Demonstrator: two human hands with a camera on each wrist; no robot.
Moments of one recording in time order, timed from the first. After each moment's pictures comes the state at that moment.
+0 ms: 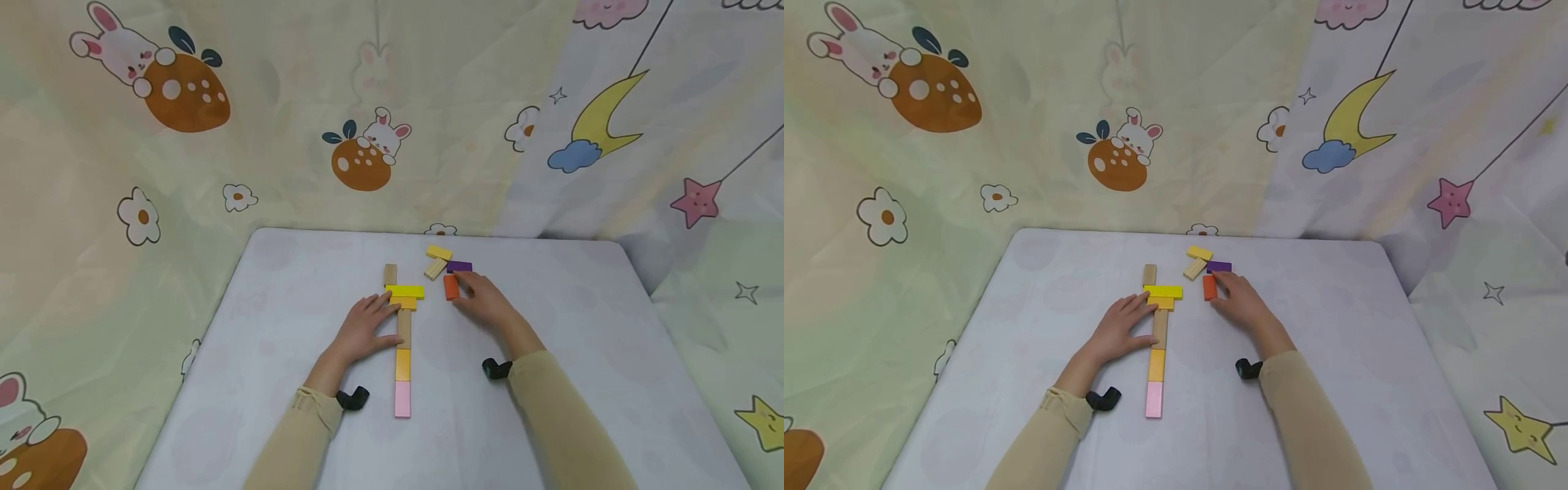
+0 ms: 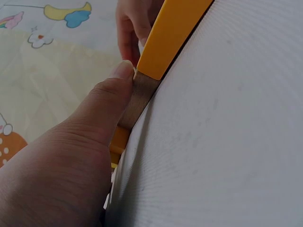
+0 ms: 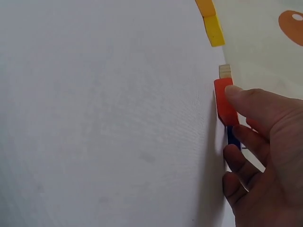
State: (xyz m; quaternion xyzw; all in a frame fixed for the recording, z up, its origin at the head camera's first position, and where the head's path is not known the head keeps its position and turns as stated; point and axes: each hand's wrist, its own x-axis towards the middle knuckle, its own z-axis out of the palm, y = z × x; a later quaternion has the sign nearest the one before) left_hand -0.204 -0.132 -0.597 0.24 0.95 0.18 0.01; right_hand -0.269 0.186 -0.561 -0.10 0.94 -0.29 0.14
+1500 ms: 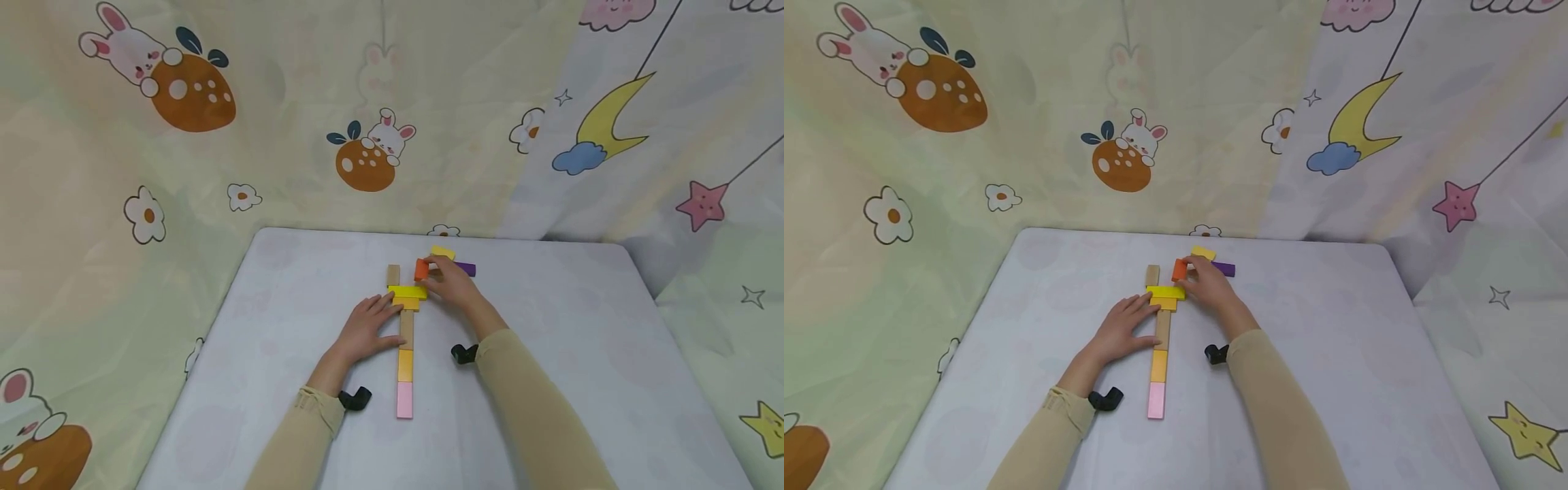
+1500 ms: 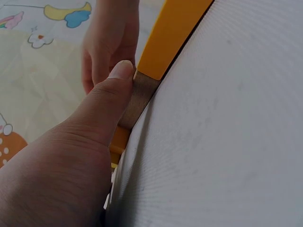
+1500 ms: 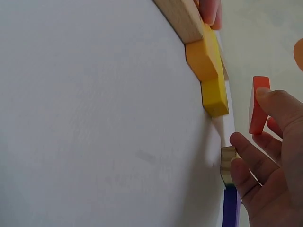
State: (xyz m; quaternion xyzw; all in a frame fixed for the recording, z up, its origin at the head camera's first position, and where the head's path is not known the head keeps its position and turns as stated) left_hand -0.203 -0.132 -0.592 0.24 0.96 0.17 0.02; right_hand -0.301 0.113 -0.547 -0.12 0.93 -0.33 0.10
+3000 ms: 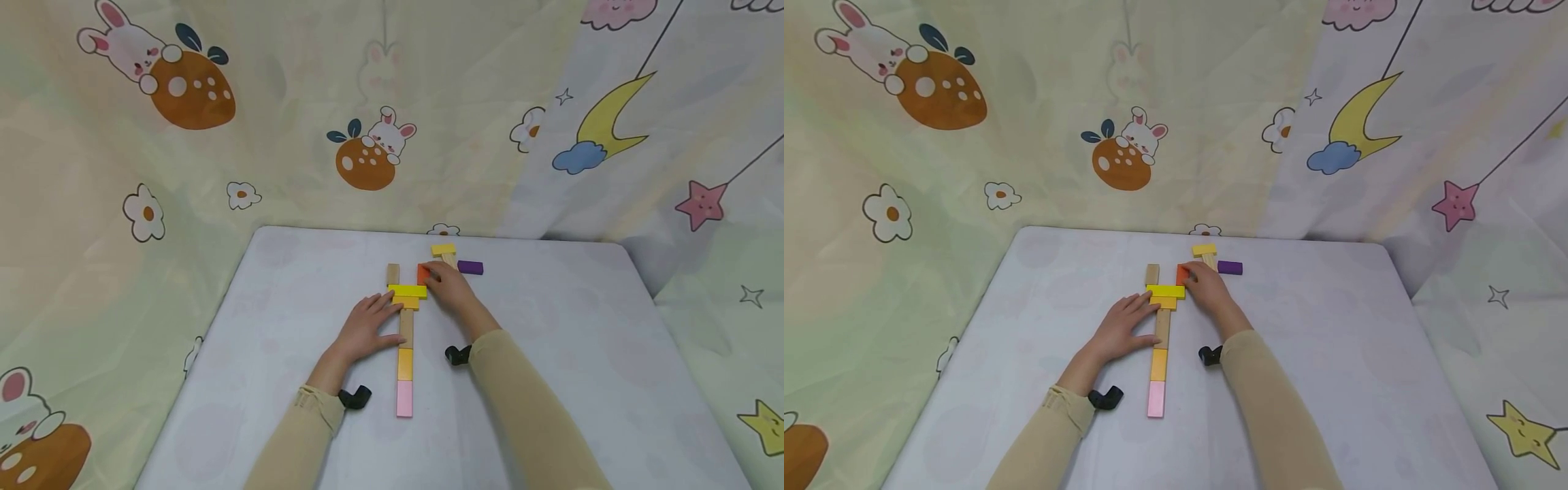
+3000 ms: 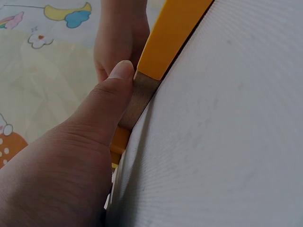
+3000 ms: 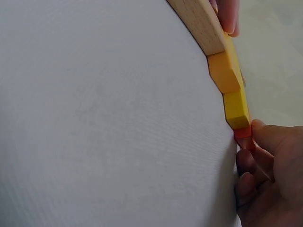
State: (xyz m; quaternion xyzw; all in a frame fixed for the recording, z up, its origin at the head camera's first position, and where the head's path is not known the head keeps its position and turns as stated) left_hand -0.205 -0.133 -0.595 0.23 0.96 0.16 0.03; right_hand -0.300 0.109 -0.564 -0.10 0.93 -0.33 0.10
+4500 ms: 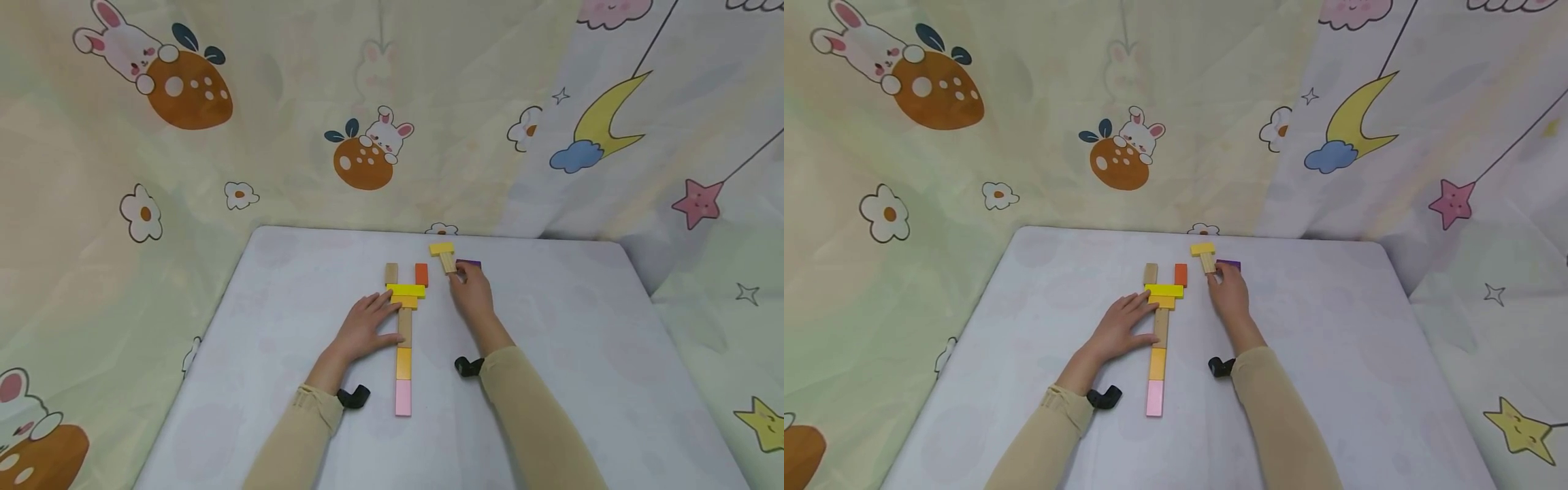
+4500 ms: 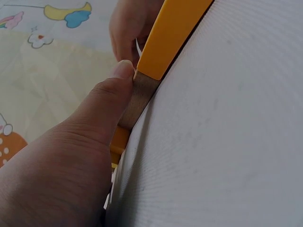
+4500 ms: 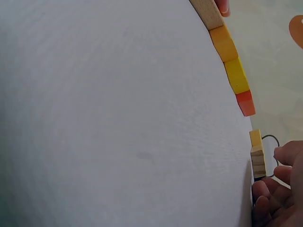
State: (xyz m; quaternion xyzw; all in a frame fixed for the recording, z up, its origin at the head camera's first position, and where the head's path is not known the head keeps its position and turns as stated) left_hand -0.202 -0.131 -0.587 0.23 0.96 0.18 0.04; right_hand -0.284 0.145 -0.574 0.06 0.91 -0.40 -0.01
